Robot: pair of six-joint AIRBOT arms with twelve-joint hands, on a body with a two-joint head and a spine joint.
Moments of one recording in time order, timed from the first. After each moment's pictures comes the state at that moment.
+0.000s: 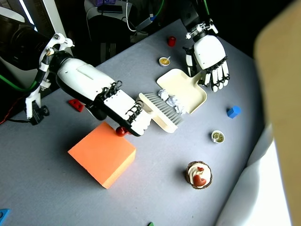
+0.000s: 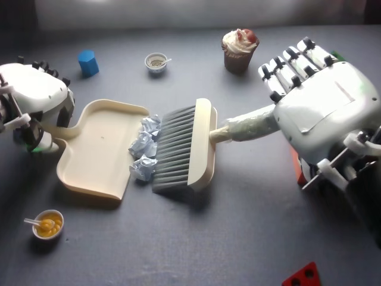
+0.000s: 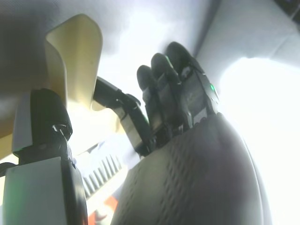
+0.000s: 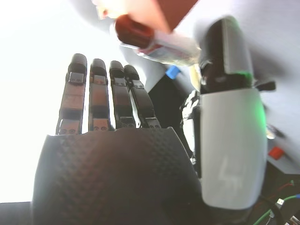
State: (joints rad) left arm 0.58 -1.05 1.28 -0.88 -0.41 1.91; right arm -0.33 -0.85 0.68 -2.05 -1.22 0.49
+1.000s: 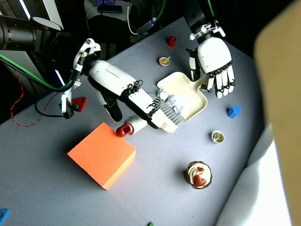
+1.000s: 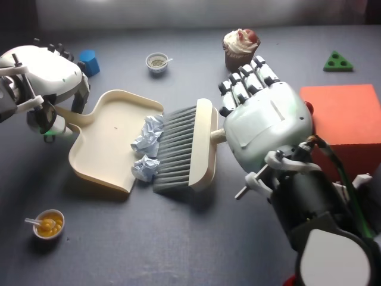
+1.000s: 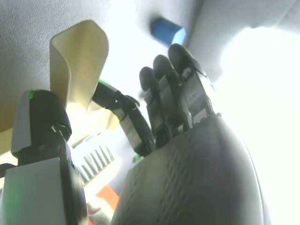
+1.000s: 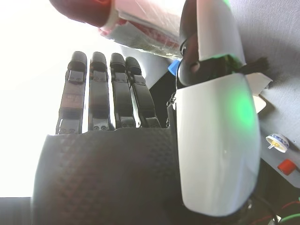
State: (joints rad) left arm 0.49 -1.08 1.32 -0.83 -0.34 1.92; right arm -0.33 -1.12 0.89 -2.05 -1.30 0.45
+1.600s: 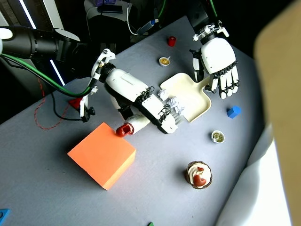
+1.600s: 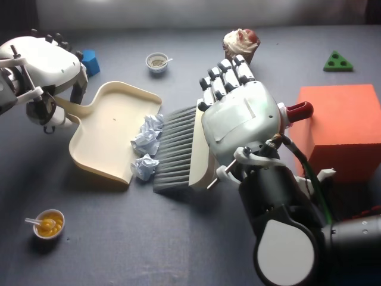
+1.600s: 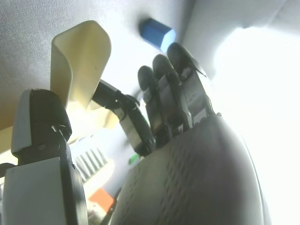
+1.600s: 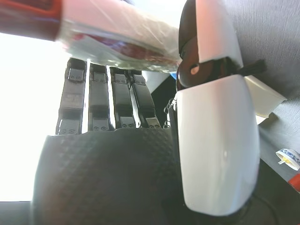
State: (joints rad) left arm 0.48 -1.10 1.35 -0.82 -0.36 1.91; right arm -0.33 -1.27 1.08 -2.09 -1.30 0.51
